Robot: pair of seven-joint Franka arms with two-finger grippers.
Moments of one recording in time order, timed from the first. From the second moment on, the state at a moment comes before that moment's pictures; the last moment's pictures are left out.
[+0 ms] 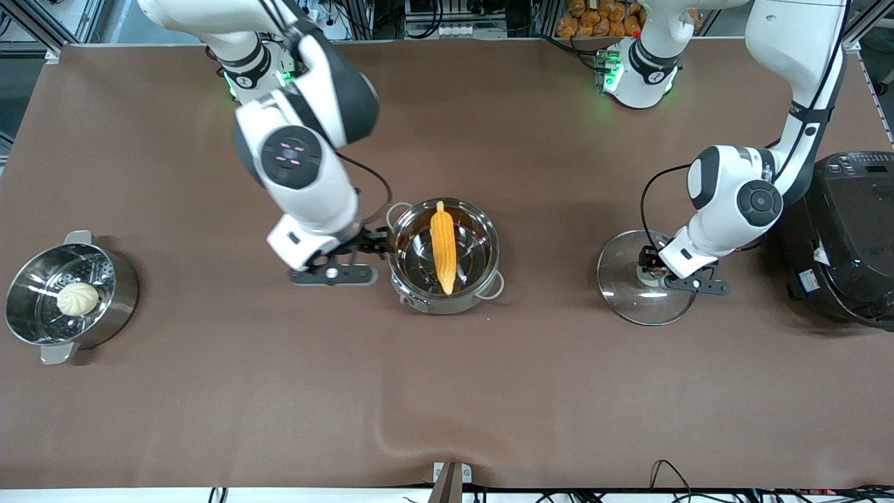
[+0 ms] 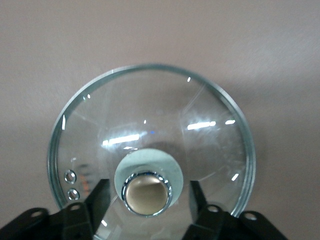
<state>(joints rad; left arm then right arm) -0.05 0.30 -0.08 -2.15 0.00 2.48 0.05 0.53 0.47 -0.02 -1.32 0.02 1.77 0.50</state>
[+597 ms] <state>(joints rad) -0.05 0.08 -0.15 -1.72 0.00 1.86 0.02 0.25 0.20 -0.02 -1.45 0.02 1.66 0.29</state>
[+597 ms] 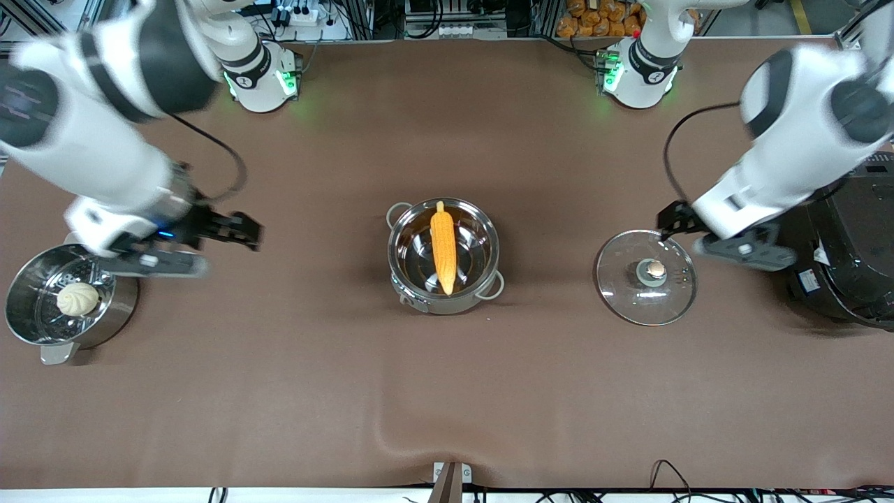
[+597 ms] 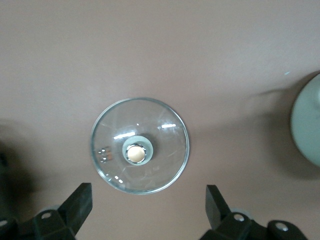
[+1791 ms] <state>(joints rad) 0.05 0.07 -0.09 -1.42 0.02 1.50 -0.07 -0.06 0.01 -0.02 -1.48 0.02 1.49 0.09</state>
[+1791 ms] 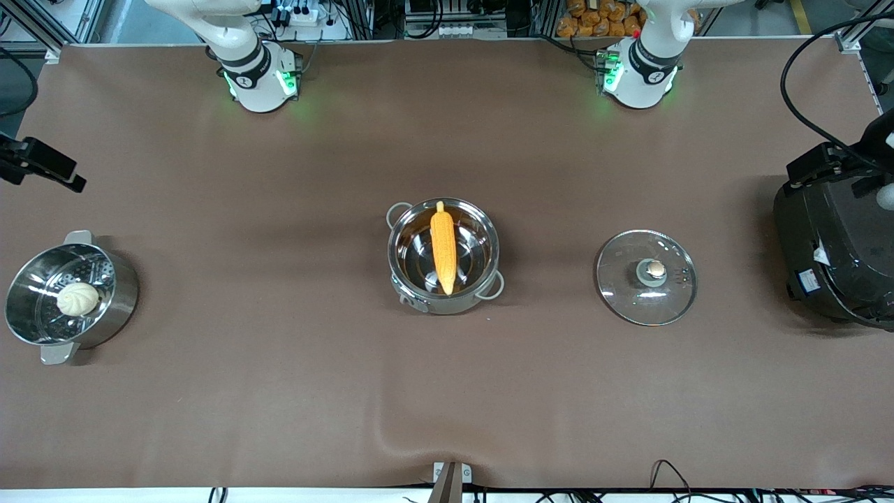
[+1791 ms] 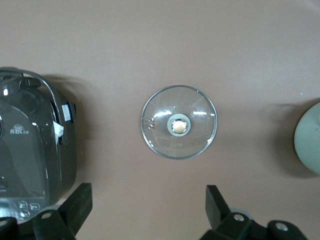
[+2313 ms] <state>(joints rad) 0.04 0.07 -0.11 -1.42 0.03 1.49 -0.14 -0.06 0.01 -0.01 -1.48 0.02 1.49 0.11</state>
